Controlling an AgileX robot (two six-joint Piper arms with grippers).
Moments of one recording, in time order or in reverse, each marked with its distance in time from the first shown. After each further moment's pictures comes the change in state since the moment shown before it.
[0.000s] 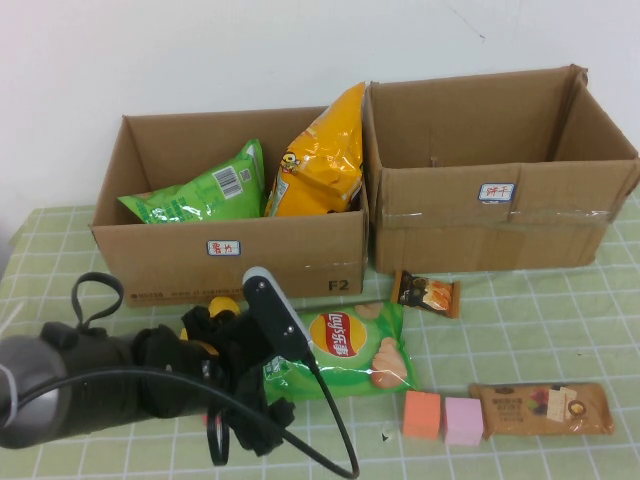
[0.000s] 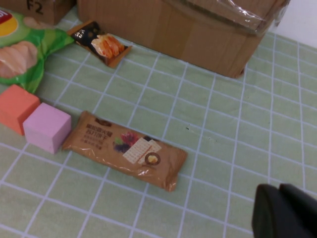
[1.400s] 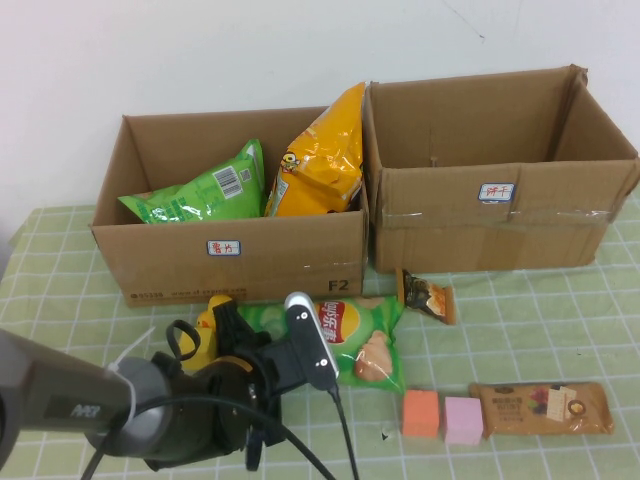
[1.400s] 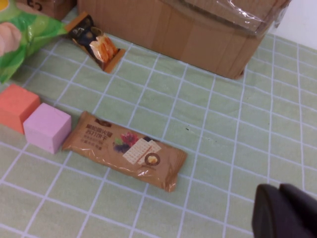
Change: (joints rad) right arm 0.000 0.000 0.000 0.000 -0.004 -0.003; left arm -0.104 0.256 -0.019 -0.119 -0.482 0.293
